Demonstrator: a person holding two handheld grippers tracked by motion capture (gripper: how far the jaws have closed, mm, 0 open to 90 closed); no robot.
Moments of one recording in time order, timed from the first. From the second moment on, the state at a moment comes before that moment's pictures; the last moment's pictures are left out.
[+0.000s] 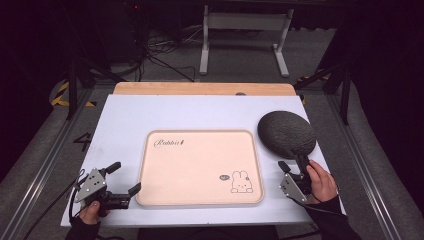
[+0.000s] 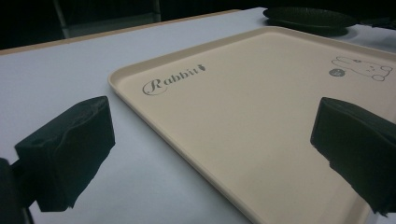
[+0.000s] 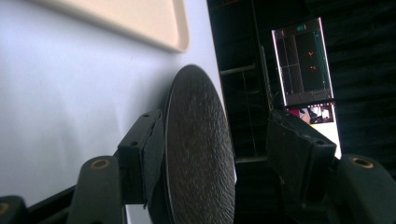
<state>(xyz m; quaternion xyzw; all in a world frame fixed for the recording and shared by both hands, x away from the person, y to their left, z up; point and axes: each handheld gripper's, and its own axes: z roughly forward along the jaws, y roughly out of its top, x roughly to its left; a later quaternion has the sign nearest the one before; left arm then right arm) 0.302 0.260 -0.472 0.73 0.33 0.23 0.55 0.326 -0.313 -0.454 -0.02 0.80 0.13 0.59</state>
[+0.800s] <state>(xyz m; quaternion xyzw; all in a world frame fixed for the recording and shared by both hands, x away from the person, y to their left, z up) 0.302 0.259 -0.472 0.73 0.33 0.23 0.55 0.347 -0.322 -0.475 -0.06 0.81 -0.02 0.58</state>
